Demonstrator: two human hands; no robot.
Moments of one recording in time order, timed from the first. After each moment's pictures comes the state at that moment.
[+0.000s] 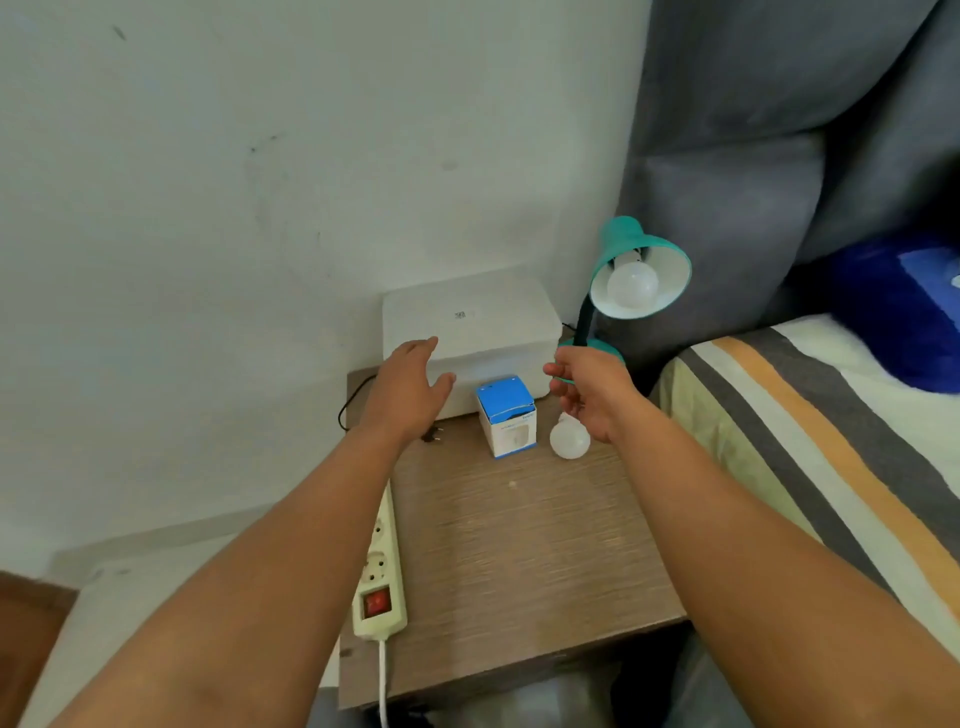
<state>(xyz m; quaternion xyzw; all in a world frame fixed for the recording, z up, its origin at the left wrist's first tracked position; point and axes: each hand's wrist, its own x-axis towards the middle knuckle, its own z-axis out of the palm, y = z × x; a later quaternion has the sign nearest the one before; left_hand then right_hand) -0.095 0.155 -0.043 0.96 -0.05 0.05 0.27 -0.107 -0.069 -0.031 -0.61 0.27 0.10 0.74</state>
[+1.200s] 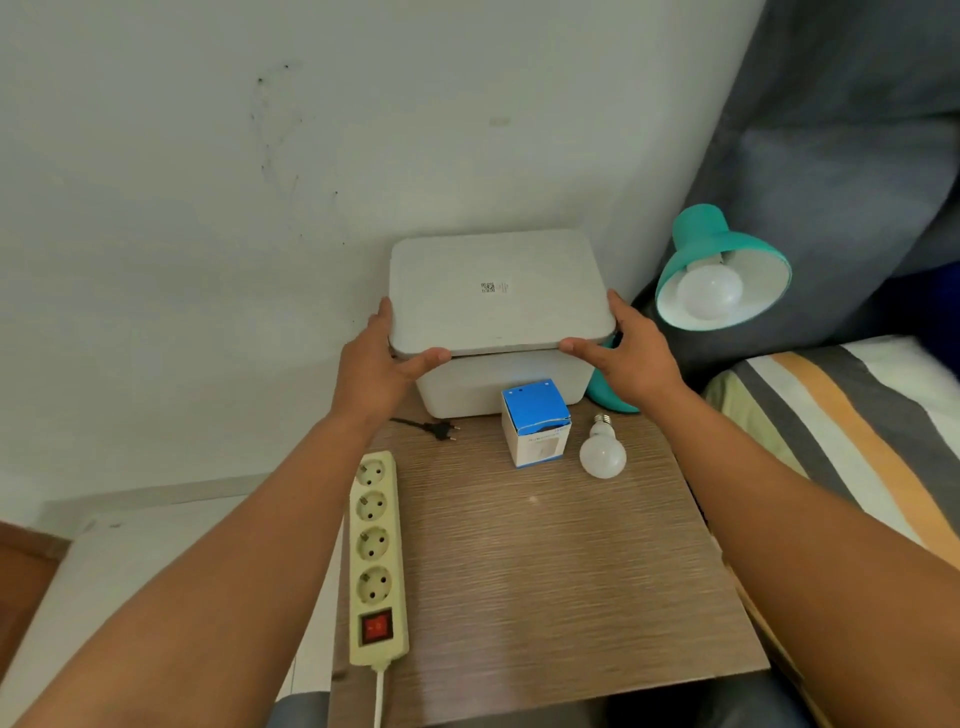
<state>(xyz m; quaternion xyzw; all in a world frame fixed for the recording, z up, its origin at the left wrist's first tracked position) -0.047 0.214 -0.068 0.90 0.02 0.06 0.44 -0.032 -0.083 -0.063 -0.87 -0.01 -0.03 0.49</state>
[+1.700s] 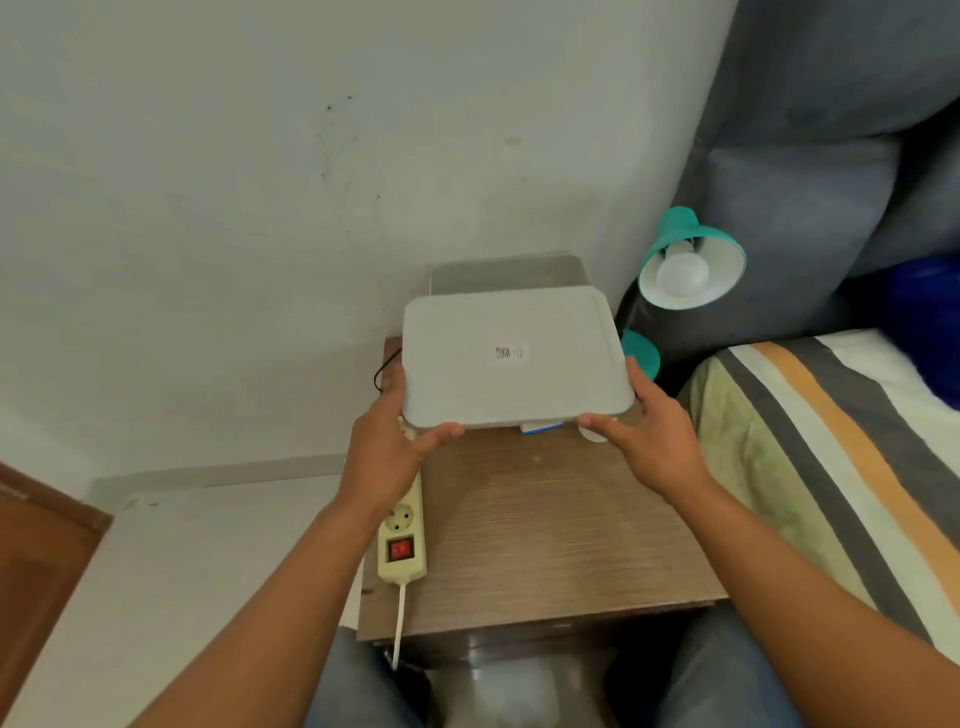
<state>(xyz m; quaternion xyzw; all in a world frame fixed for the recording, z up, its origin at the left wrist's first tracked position) -0.216 0.197 -0.051 0.88 0.01 0.08 0.47 -0.188 -0.094 -0.070 -0.85 -0.03 -0.05 0.53</state>
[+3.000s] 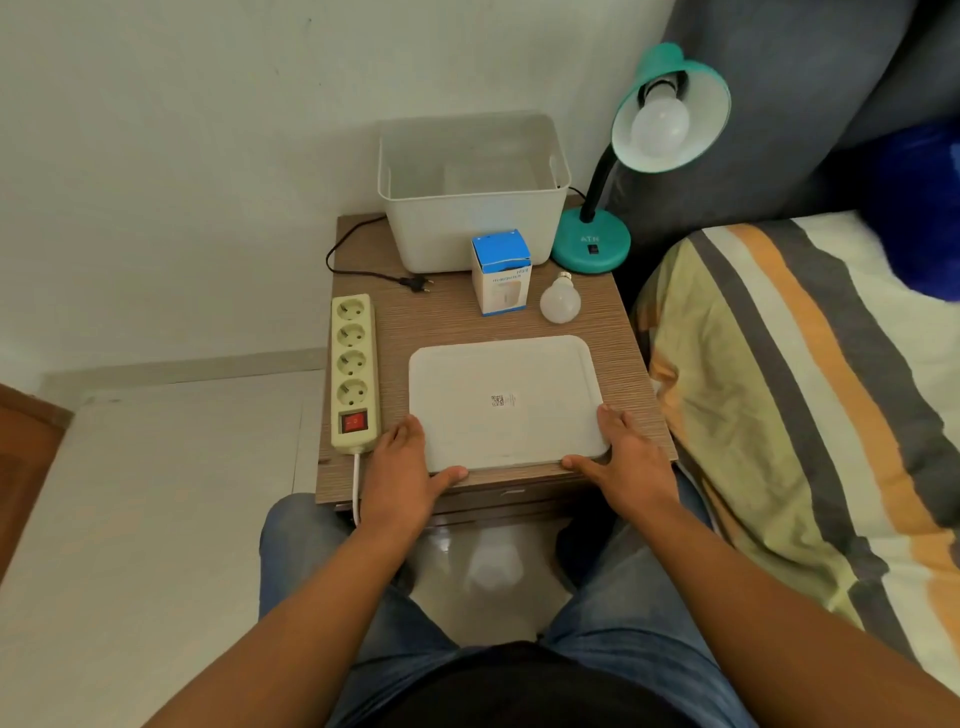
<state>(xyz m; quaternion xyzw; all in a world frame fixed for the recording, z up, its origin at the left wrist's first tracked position) -0.329 0.138 -0.180 0.96 0.09 -0.13 0.23 -0.308 -0.132 -0.179 -0.96 0.06 0.14 0.25</state>
